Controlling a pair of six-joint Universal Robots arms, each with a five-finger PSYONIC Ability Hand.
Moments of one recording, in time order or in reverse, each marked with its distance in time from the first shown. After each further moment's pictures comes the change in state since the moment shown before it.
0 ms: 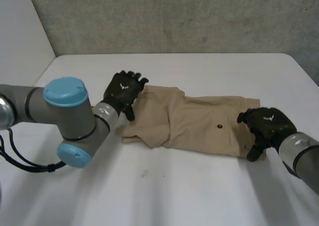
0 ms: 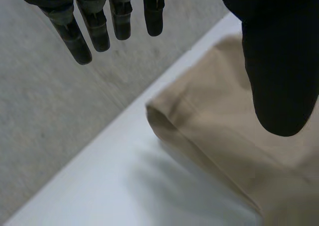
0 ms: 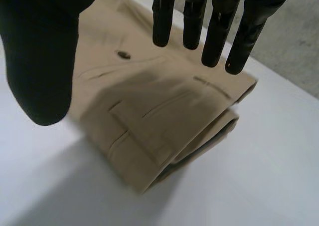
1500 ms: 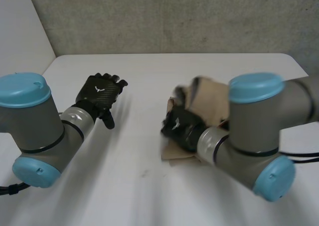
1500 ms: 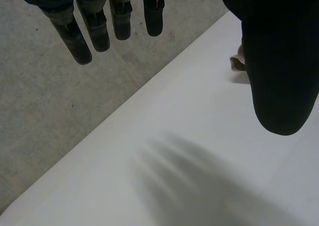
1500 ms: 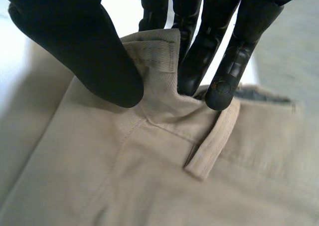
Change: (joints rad) left arm 0.057 0.324 -0.289 -0.090 -0.053 -0.008; right arm 0.451 0.330 -0.525 0.214 -0.055 -0.665; left_hand 0.000 0.000 0.000 0.000 0.000; right_hand 0.617 0.827 0.832 0.827 0.779
